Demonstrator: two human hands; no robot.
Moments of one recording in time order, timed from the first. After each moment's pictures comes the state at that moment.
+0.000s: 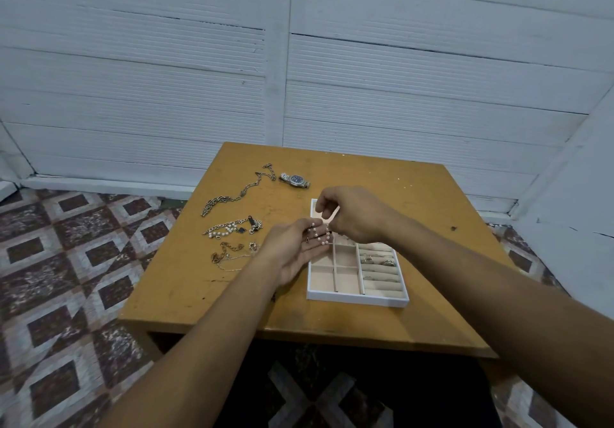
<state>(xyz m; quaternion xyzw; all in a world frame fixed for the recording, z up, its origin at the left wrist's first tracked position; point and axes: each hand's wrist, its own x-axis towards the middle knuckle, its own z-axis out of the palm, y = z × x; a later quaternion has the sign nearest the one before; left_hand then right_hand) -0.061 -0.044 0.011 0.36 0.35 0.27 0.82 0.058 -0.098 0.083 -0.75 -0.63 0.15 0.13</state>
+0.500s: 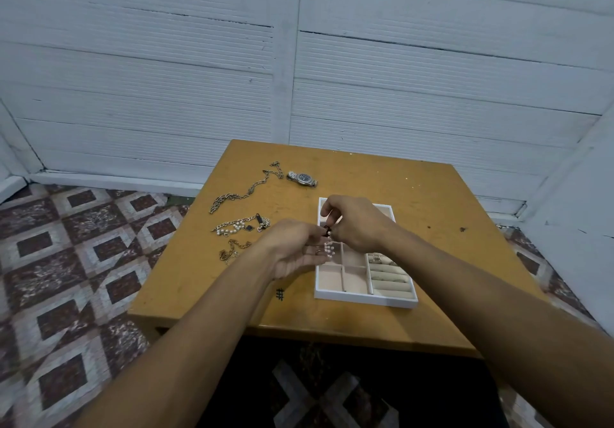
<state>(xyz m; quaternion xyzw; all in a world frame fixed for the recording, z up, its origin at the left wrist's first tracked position) -0.077 -0.039 0.028 0.48 0.39 0.14 0.78 0.052 -0.093 0.059 -0.77 -0.59 0.18 0.16</state>
